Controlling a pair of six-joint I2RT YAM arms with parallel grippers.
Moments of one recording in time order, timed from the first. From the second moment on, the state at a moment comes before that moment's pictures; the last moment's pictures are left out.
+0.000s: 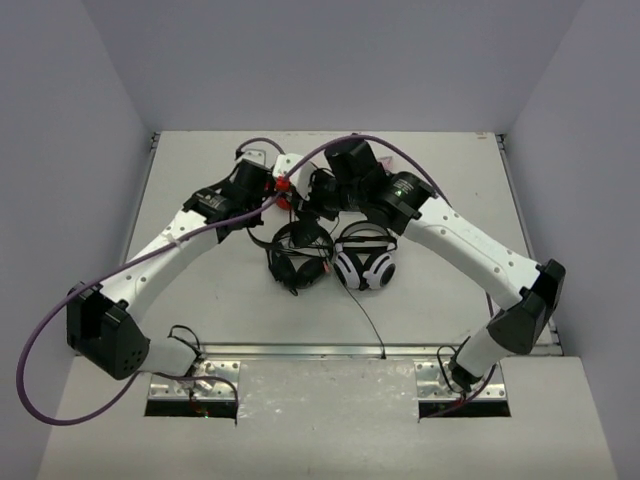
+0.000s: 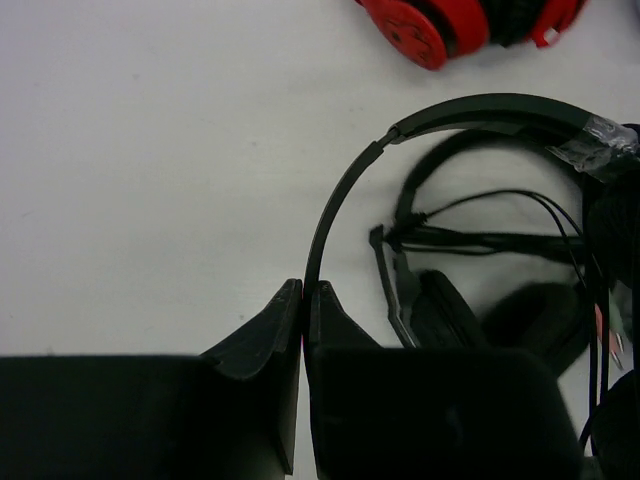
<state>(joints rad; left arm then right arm) -0.45 1.38 1.27 -0.76 -0.48 -0.31 0.83 1.61 1.69 -0.63 -0.19 -0.53</state>
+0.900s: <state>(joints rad) -0.64 1.02 1.11 -0.56 -0.19 -0.24 0.65 1.56 1.46 -0.34 -0.08 -0.55</state>
